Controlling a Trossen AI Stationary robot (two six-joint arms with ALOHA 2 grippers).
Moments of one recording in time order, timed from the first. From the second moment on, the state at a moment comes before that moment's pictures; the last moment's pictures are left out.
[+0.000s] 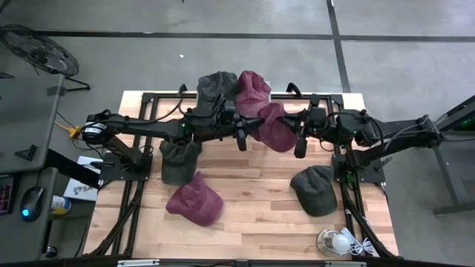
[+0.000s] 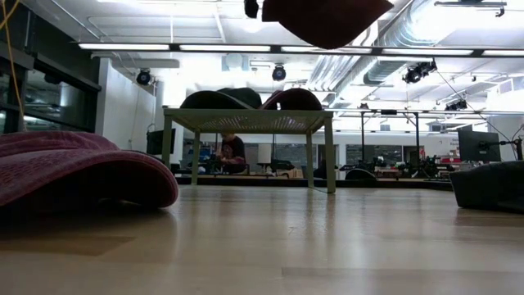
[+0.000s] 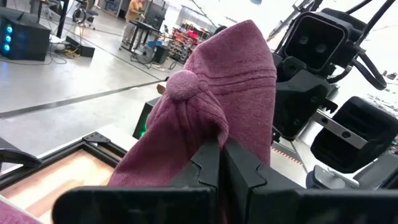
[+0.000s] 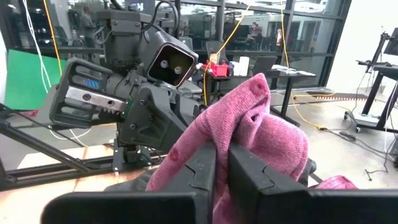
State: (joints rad) left arm 0.01 1.53 1.28 0.37 -0.23 -0.43; right arm 0.12 0.98 1.04 -0.05 0.47 -0.02
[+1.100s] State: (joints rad) left arm 0.06 1.52 1.28 0.36 -0.14 -0.53; right arm 0.12 0.83 1.03 -0.22 0.50 0.18
